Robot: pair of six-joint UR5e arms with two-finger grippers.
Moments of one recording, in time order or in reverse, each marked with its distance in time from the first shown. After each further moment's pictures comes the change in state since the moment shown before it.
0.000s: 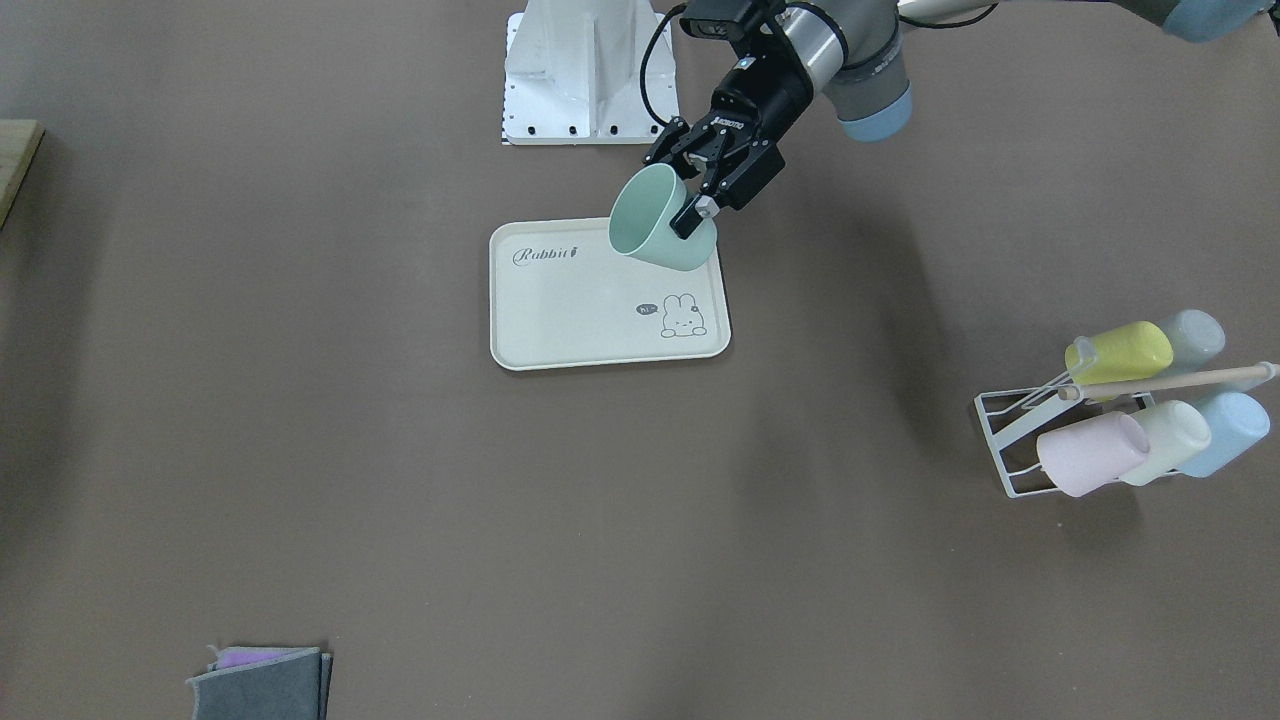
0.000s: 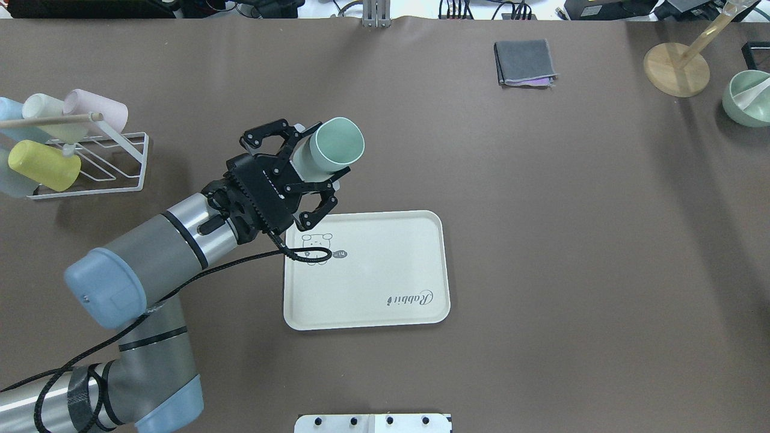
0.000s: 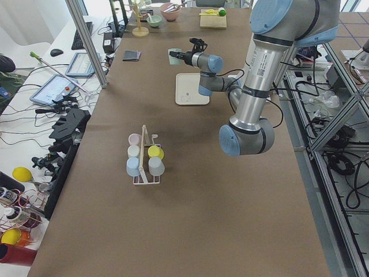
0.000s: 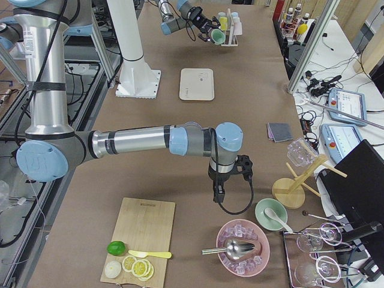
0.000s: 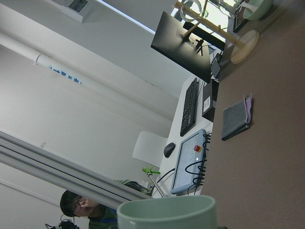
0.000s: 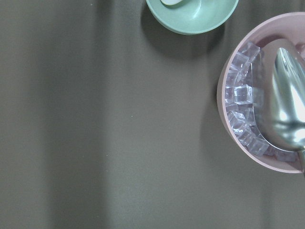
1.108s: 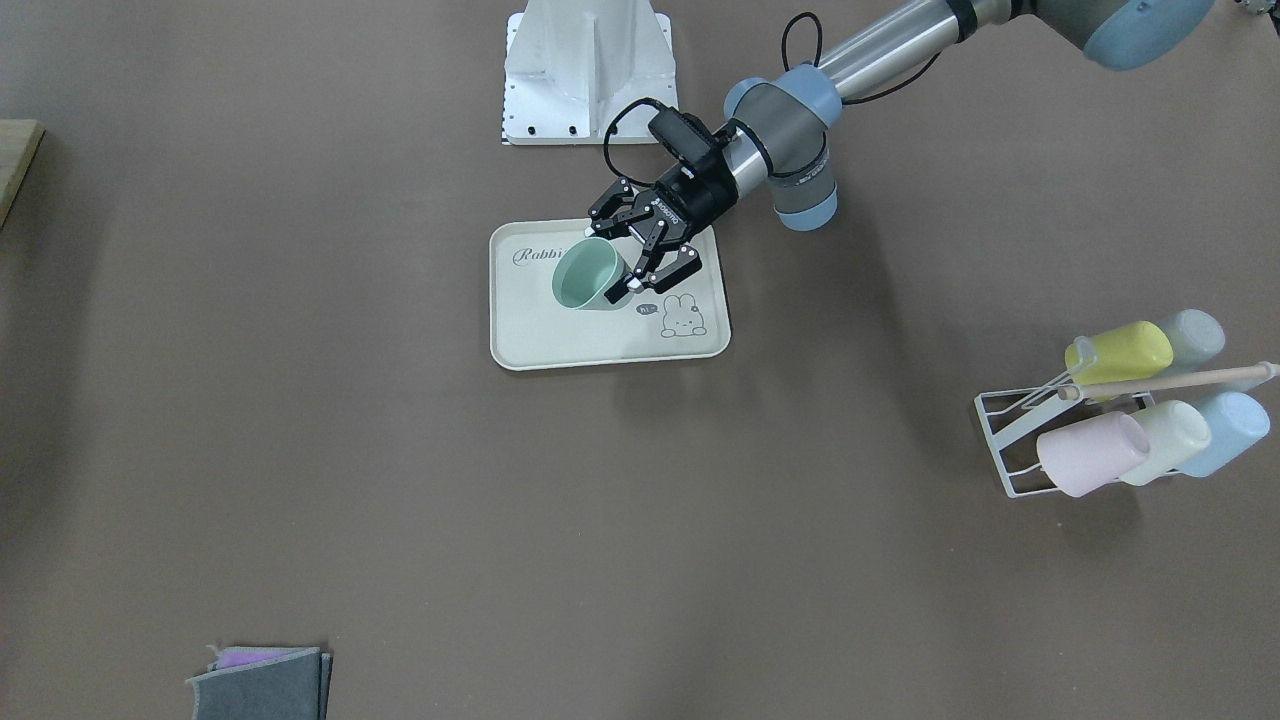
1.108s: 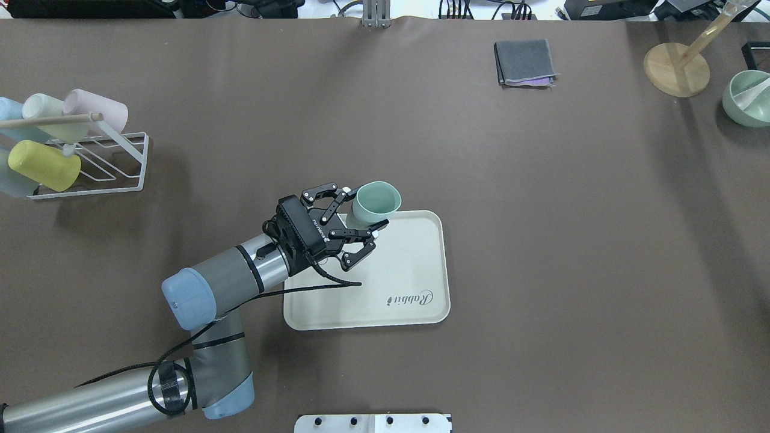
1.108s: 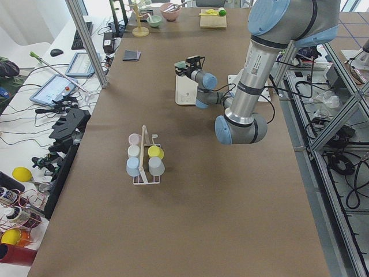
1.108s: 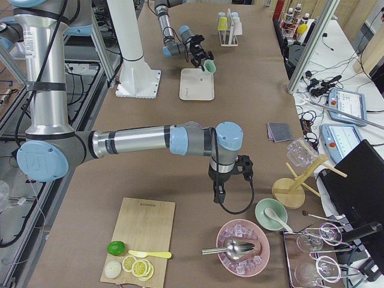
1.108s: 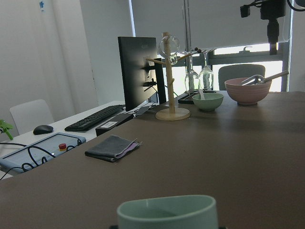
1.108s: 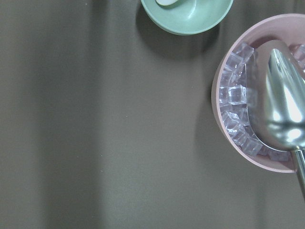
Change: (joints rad) left arm 0.067 -0.141 0.470 -0.408 -0.097 -0.266; right arm 0.000 -0.002 0.001 0.000 -0.019 0.000
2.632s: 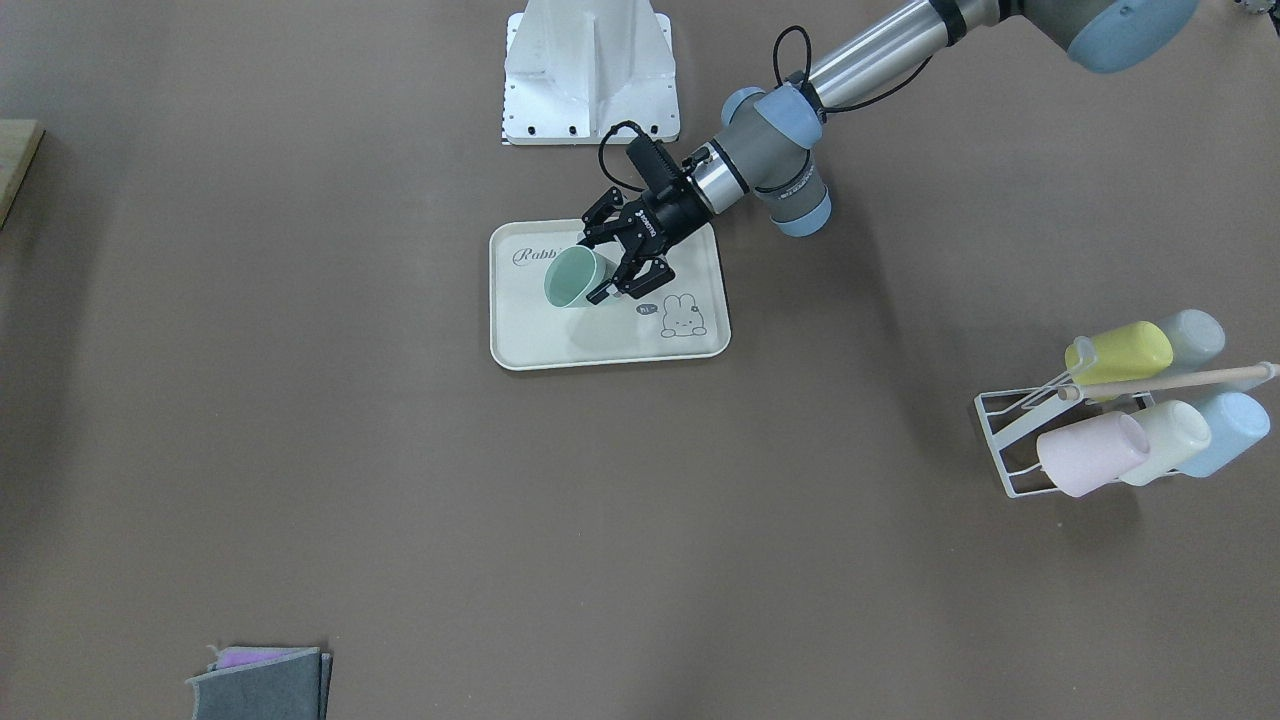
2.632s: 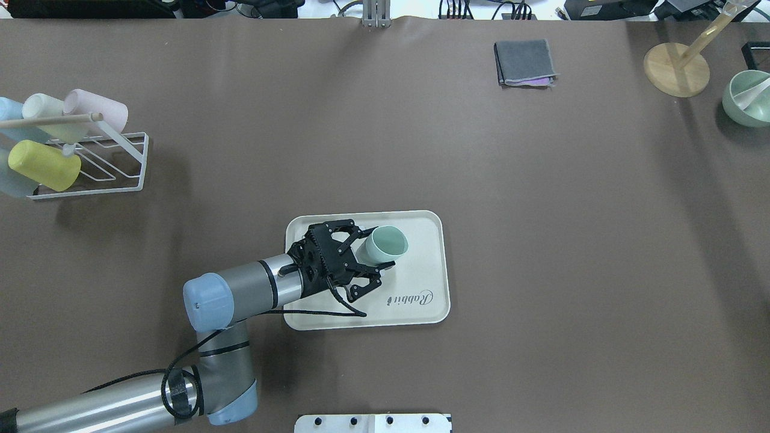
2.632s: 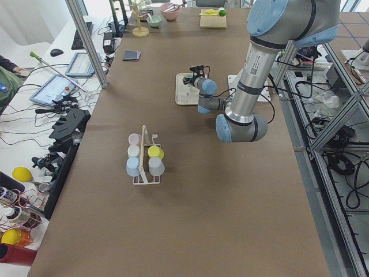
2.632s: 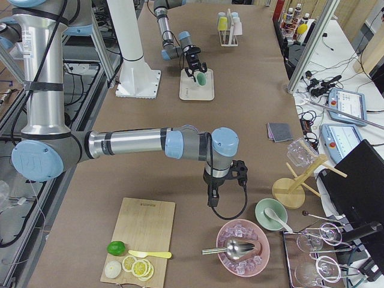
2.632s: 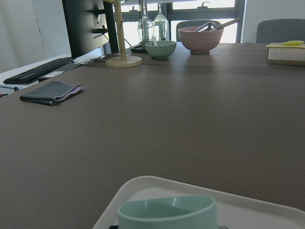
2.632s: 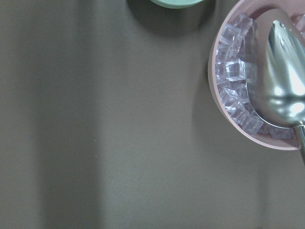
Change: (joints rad) left arm 0.018 -0.018 0.064 0.075 -0.156 0.005; right arm 0.000 -0.037 0.001 -0.005 0.008 0.003
